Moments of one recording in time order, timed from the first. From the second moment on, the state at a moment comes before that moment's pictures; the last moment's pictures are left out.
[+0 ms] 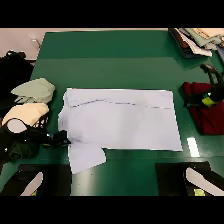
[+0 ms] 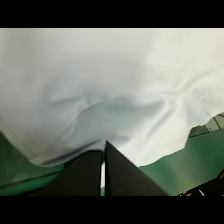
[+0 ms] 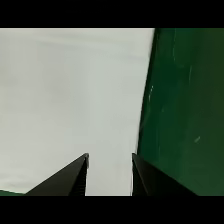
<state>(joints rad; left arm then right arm) 0.03 -0.74 0.43 0.97 -1.28 -1.58 -0.27 -1.06 1.05 -1.35 1.47 1.41</state>
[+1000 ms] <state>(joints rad) 0.03 -0.74 0.60 0.98 -1.31 -1.51 -0.46 -0.93 0.48 -1.22 1.37 1.33</state>
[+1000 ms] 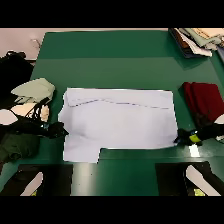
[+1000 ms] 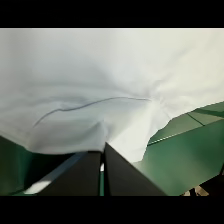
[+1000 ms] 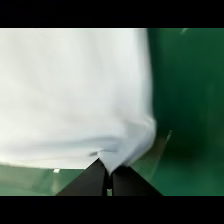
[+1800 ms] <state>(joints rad) 0.03 -1.29 1.12 1.01 -1.04 -1.46 -0.26 -1.27 1.14 -1.20 1.33 1.41</state>
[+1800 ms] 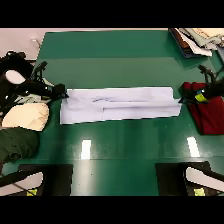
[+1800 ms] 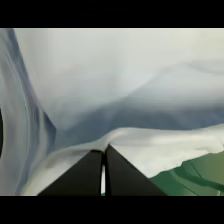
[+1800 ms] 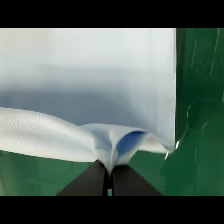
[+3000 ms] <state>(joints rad) -0.22 -1.54 1.36 0.96 -0.92 -1.50 -0.47 -1.73 1.26 -0.83 1.35 1.19</state>
